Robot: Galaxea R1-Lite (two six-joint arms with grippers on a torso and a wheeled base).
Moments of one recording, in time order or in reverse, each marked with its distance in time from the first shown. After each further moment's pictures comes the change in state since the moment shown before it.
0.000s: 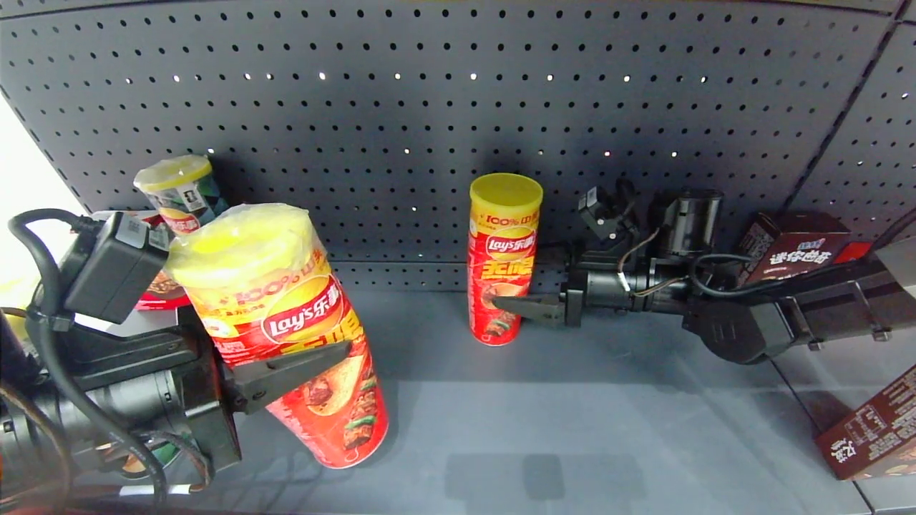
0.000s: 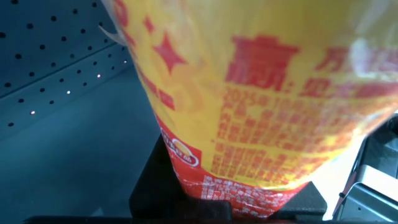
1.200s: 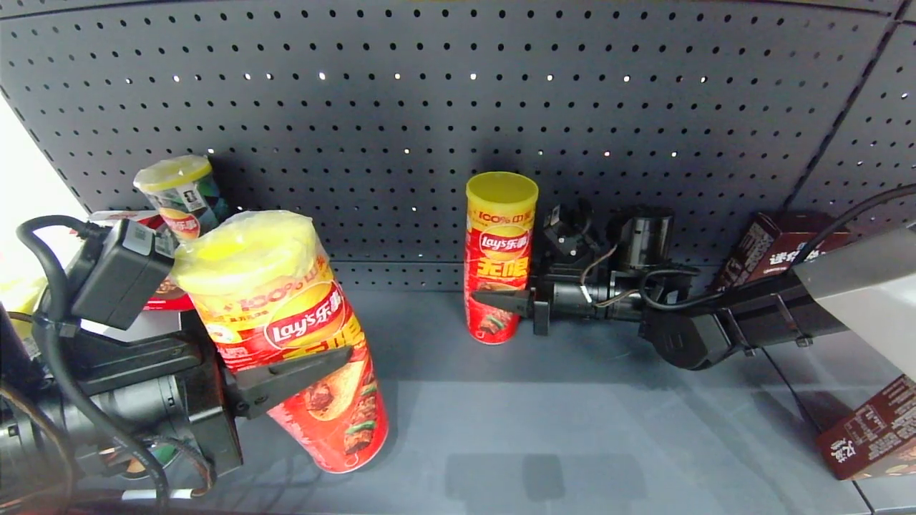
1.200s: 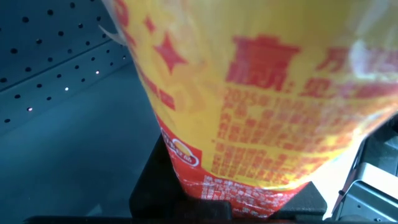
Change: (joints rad) left arm 0.000 0.003 0.010 -0.001 0.000 0.003; right arm 0.046 0.119 -0.082 -0.048 -0.013 0.000
